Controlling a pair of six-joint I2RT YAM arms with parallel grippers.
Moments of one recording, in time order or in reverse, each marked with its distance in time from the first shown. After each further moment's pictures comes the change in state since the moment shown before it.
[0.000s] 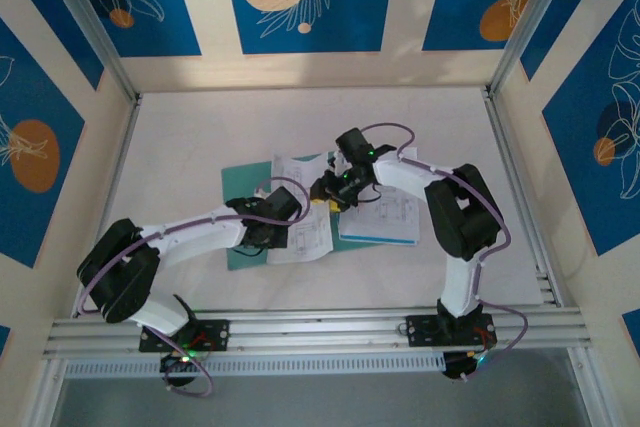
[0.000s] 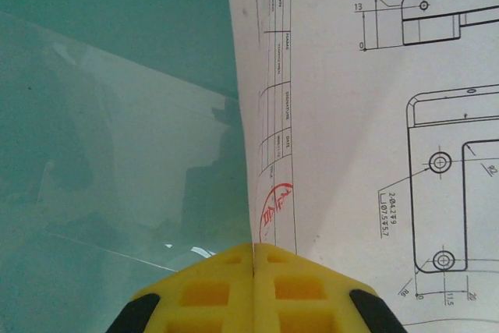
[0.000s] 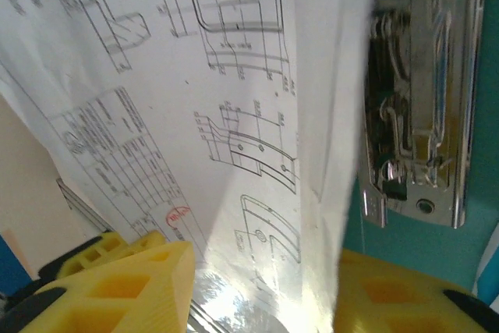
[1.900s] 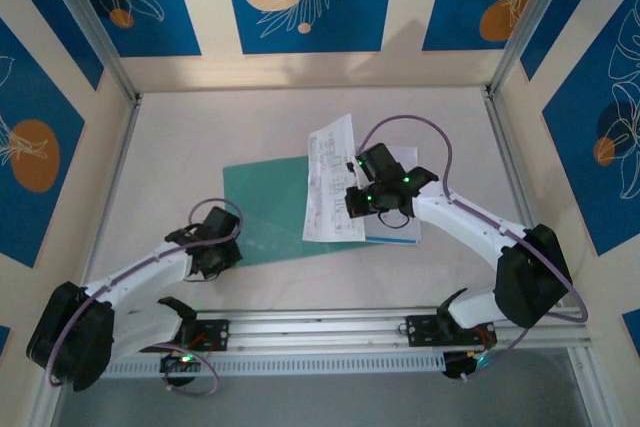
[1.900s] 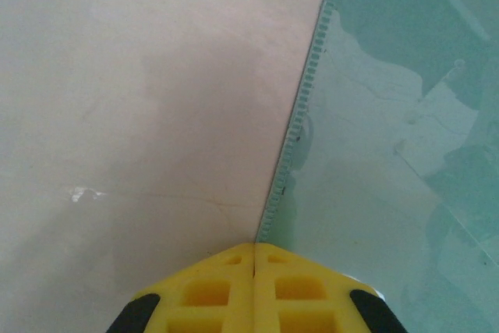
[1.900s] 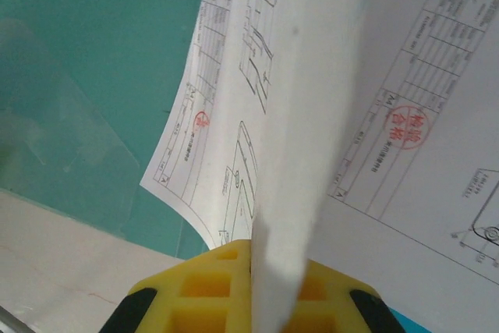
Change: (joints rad) left arm 0.325 -0.407 -0.427 0.056 0.121 -0.194; right arm 0.078 -0.493 -0.237 -0.083 0.489 -0.354
